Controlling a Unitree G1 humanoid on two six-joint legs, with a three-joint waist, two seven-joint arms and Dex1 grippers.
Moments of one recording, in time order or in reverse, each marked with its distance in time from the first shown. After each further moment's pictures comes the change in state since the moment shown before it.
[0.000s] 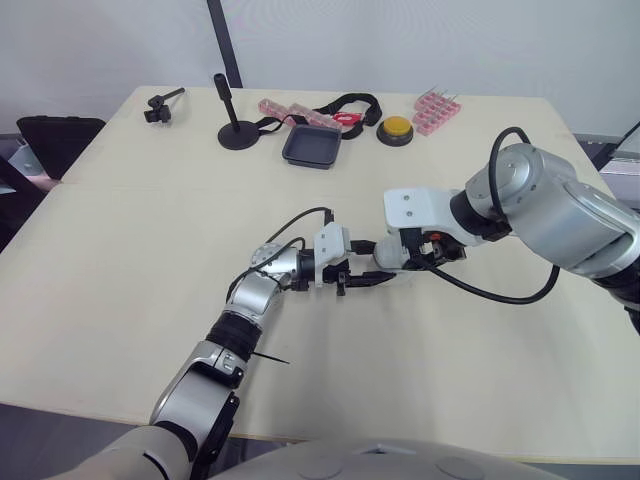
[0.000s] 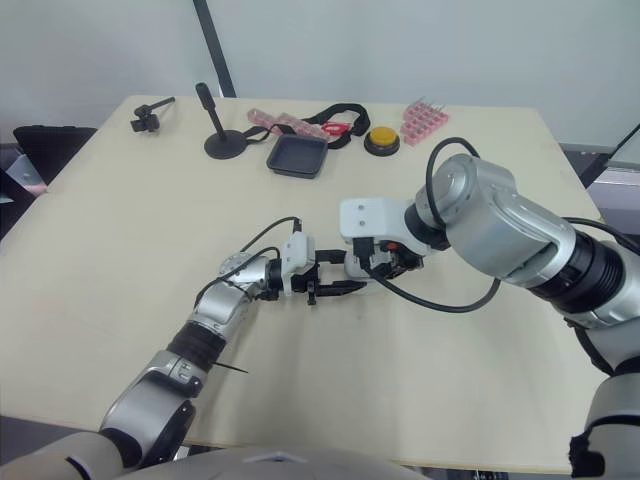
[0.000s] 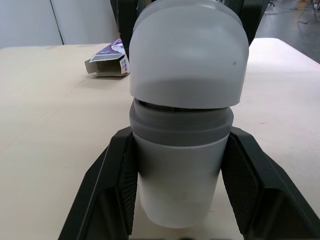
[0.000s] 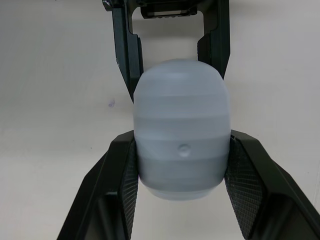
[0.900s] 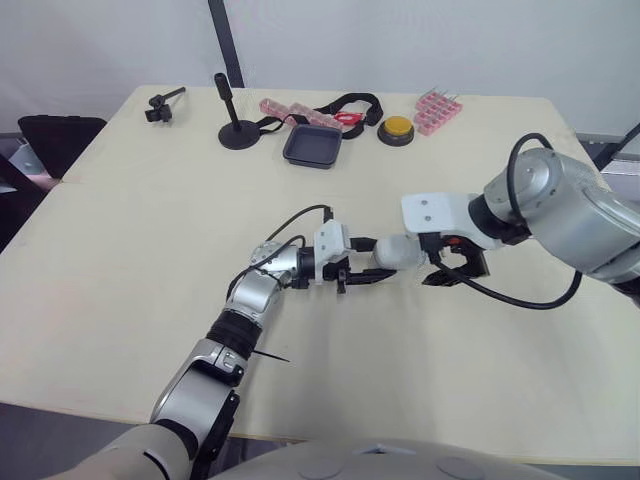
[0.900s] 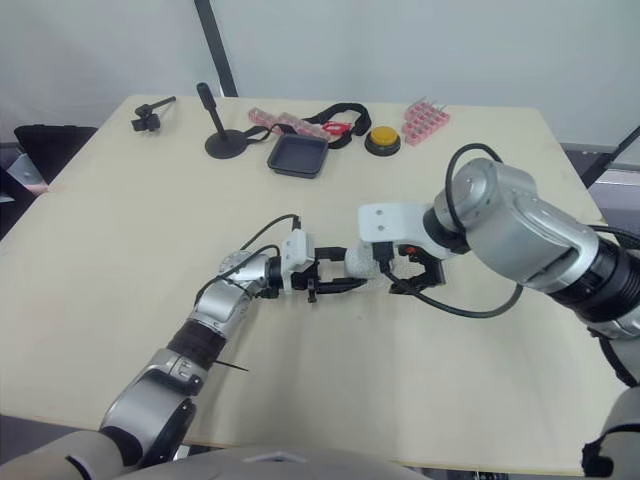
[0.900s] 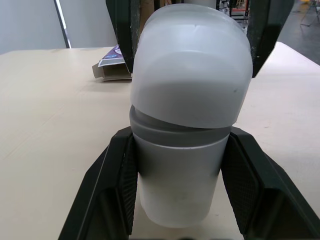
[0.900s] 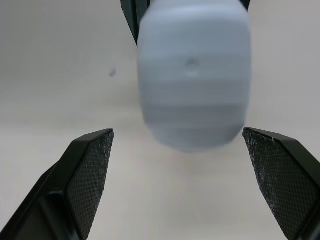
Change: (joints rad) left arm -0.005 0.003 0.002 0.000 -0.012 0.000 0.002; right arm 0.064 -0.114 -0.027 0.006 -0.006 -0.083 0.019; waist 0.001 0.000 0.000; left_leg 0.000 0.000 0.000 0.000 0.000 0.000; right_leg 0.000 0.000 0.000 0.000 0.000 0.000
